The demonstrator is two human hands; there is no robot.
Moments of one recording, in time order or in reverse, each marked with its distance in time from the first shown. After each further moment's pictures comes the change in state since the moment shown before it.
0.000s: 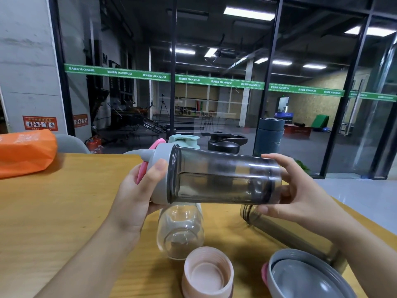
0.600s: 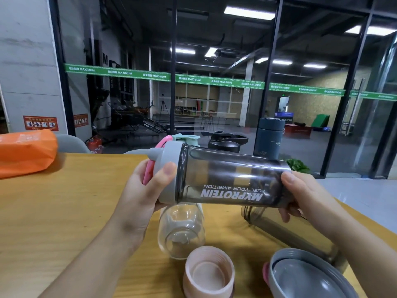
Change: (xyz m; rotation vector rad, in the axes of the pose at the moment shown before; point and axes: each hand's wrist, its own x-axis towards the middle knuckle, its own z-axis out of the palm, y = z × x) left_hand -0.001 0.002 0.005 -0.051 -0.081 0.038; right_hand 0.001 0.002 0.000 0.017 0.041 0.129
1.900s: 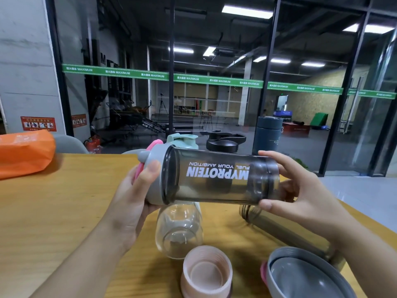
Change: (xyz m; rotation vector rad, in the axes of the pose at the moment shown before) left_hand 0.000 -0.004 -0.010 0.001 0.029 -0.083; right_hand -0.007 -0.010 0.003 -0.141 0.057 -0.195
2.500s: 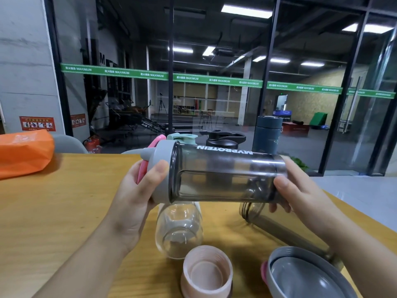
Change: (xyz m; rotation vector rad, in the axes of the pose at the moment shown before) left_hand -0.001 0.003 0.006 -0.027 -0.061 0.070; right_hand 0.000 -0.004 0.007 0.168 -0.003 0.053
